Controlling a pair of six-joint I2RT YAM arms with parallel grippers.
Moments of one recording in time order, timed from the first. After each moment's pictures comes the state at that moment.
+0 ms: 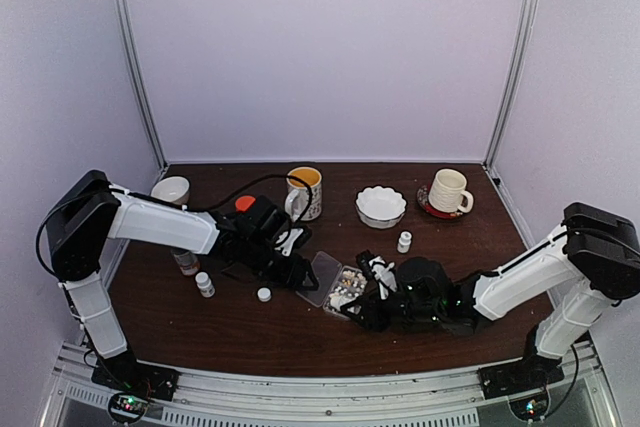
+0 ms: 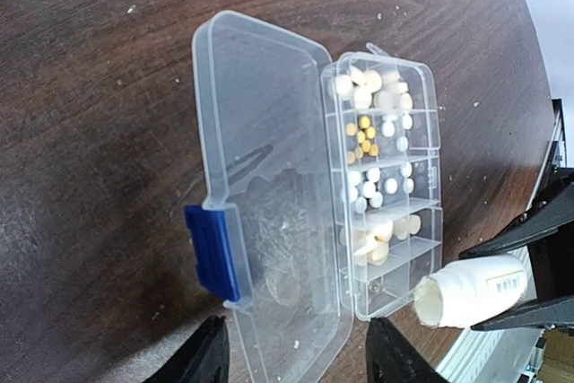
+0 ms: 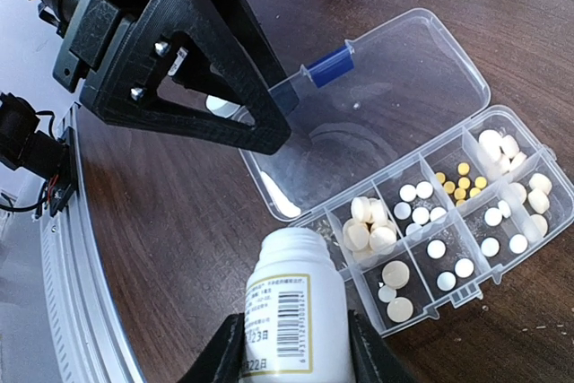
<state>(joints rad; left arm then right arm) -0.85 1.81 1.03 -0.20 0.38 -0.51 1.07 1.59 0.49 0.58 -0.04 0.54</state>
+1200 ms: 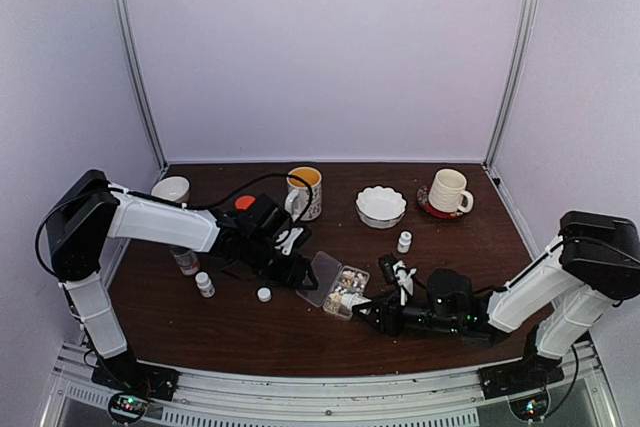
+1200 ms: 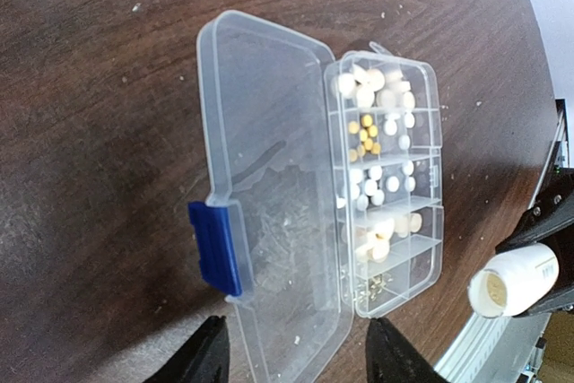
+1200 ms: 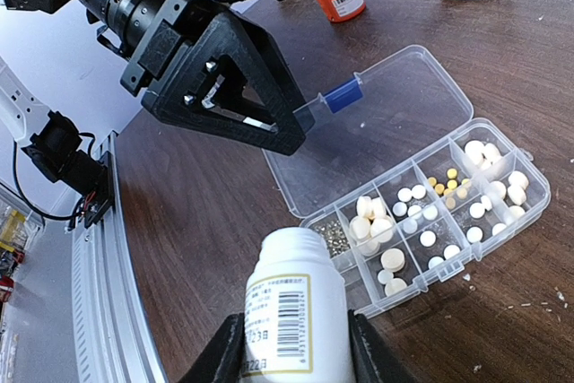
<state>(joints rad) -0.85 1.81 1.05 -0.24 0.37 -0.51 1.07 1.58 0.28 0.97 -0.05 0.56</state>
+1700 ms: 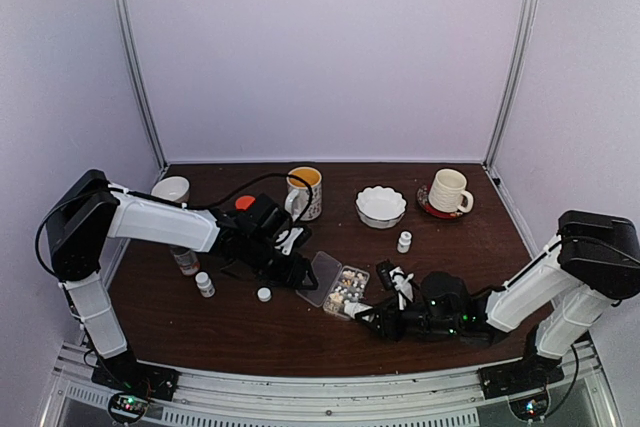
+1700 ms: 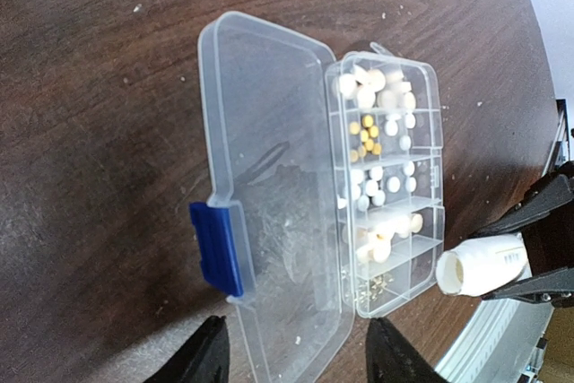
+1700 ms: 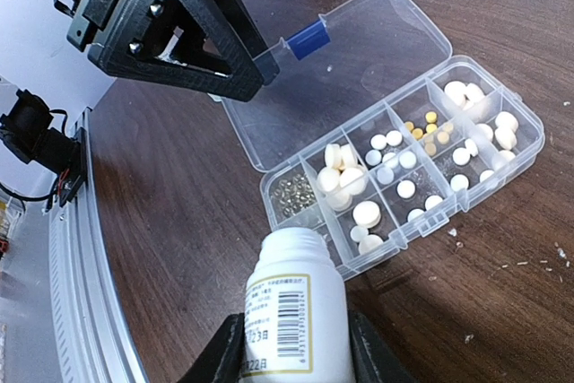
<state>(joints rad) -0.85 1.81 1.05 -0.24 0.37 -0.51 1.07 1.59 0.29 0.86 -0.05 0.57</state>
